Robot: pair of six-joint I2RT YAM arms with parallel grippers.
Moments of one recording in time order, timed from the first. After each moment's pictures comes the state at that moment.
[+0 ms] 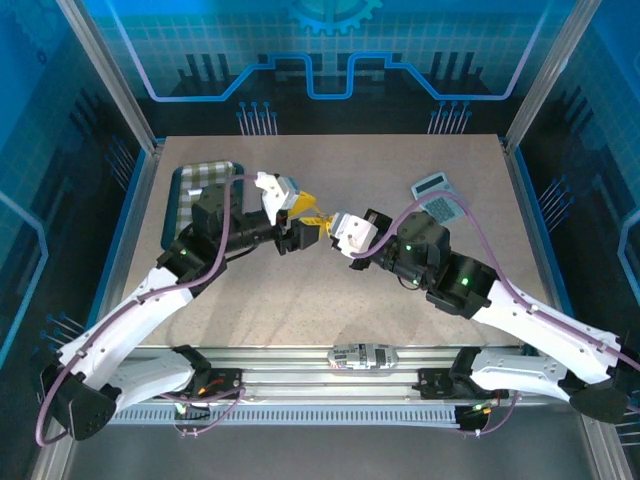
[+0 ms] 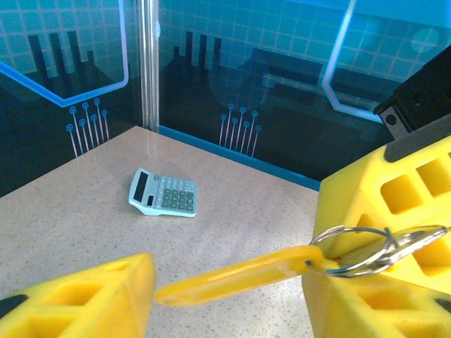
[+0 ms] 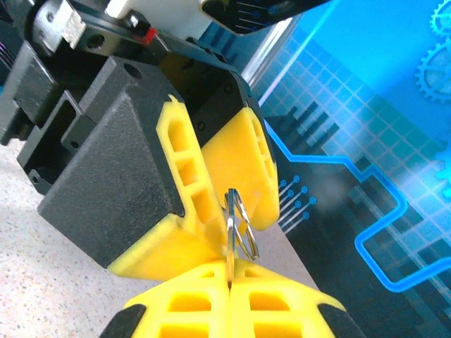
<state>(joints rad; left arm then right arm) -0.57 1.05 1.00 -0.08 0.51 -0.06 0.96 1.03 1.07 -0.20 0.08 -0.56</state>
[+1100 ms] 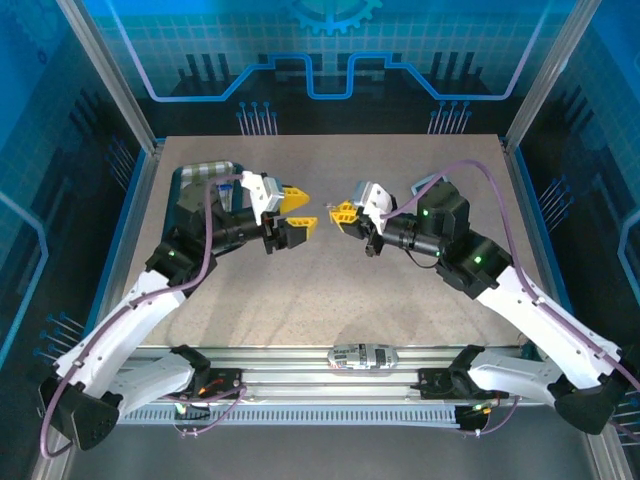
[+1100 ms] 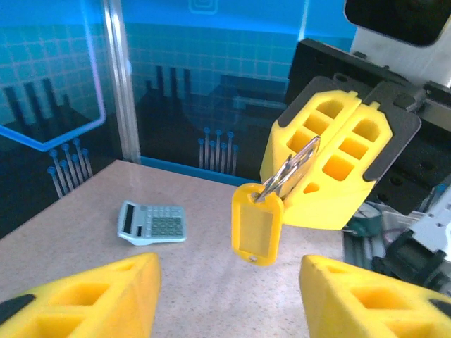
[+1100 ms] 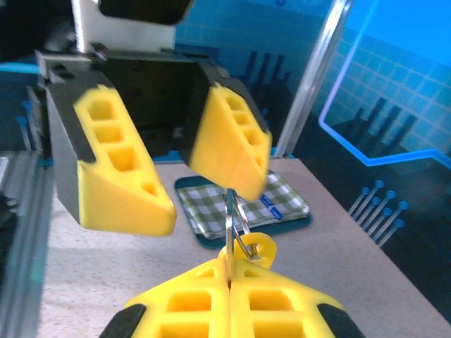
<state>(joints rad) -0.46 1.03 1.00 -0.02 0.74 0.00 0.72 1.06 1.16 -0.29 -0.40 -0.30</state>
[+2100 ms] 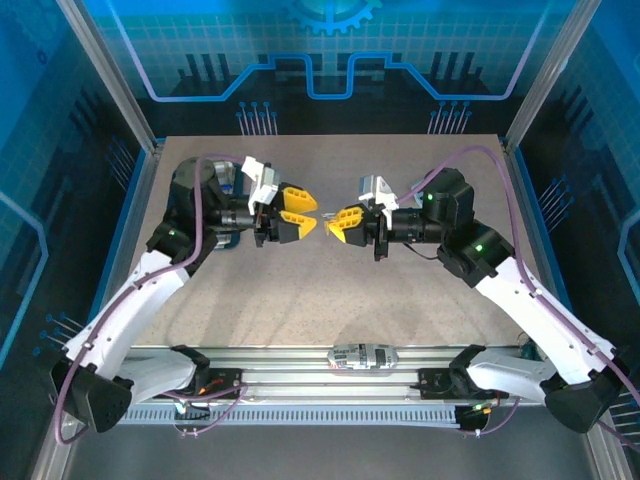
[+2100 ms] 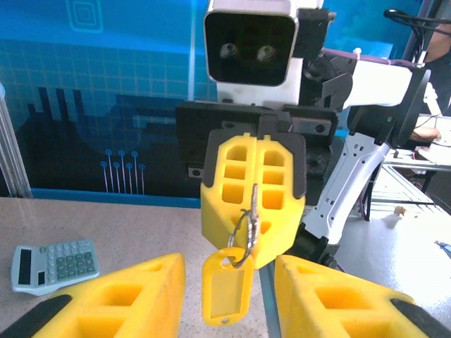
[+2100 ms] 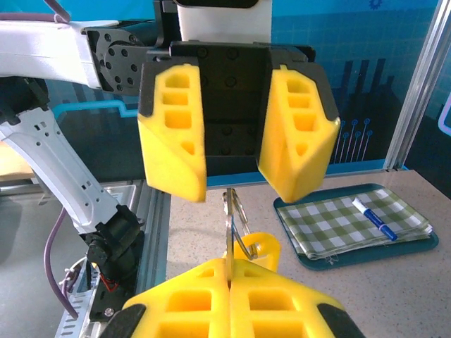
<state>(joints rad) -0.40 1.13 1.13 -0.01 1.13 -0.06 0.62 1.10 1.19 -0.29 -0.78 -0.12</state>
